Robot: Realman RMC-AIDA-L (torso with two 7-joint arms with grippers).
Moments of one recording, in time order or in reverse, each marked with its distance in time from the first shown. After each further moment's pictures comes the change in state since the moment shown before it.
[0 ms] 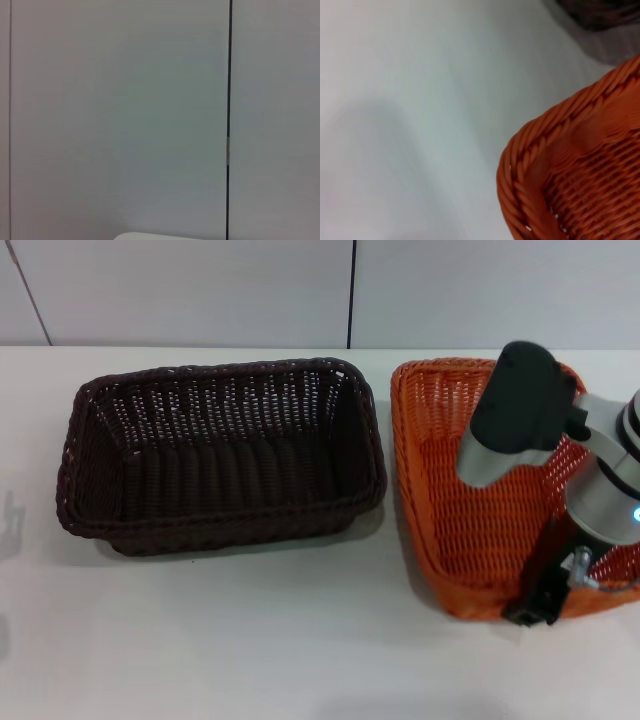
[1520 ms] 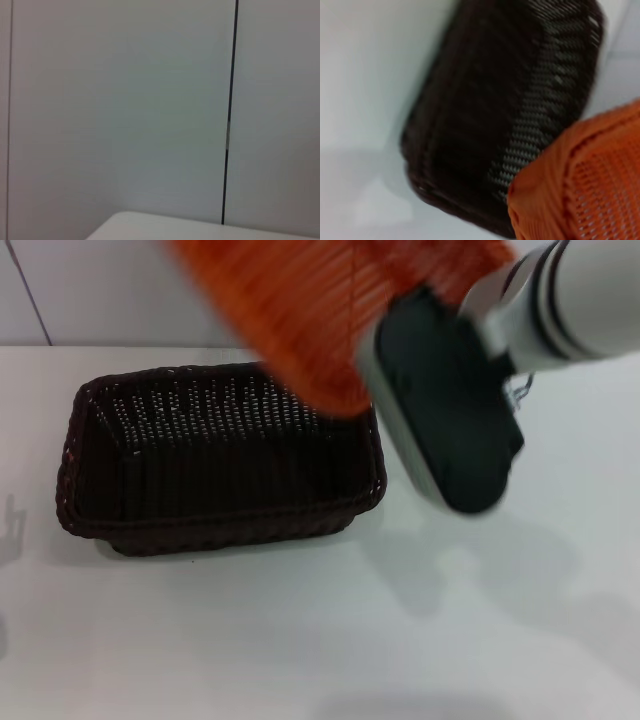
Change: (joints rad) left arm -0.010 -0.005 -0.003 0.031 0.000 -0.004 -0.044; right arm 0.021 -0.002 -0.251 -0.388 -0.246 0.367 -0.736
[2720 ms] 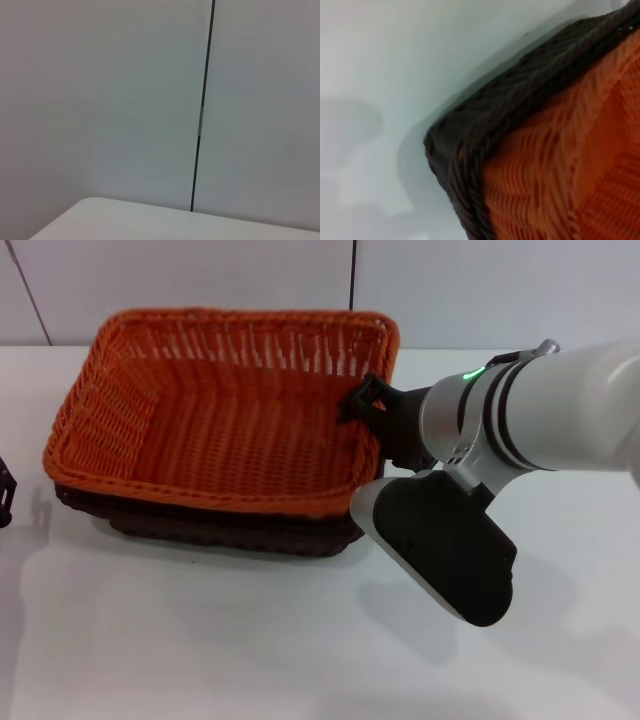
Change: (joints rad) left arm -0.049 0.002 0.028 0.009 0.001 -0.078 -0.046; right arm -0.145 -0.002 -0.192 0.083 -0.022 0.273 -0.226
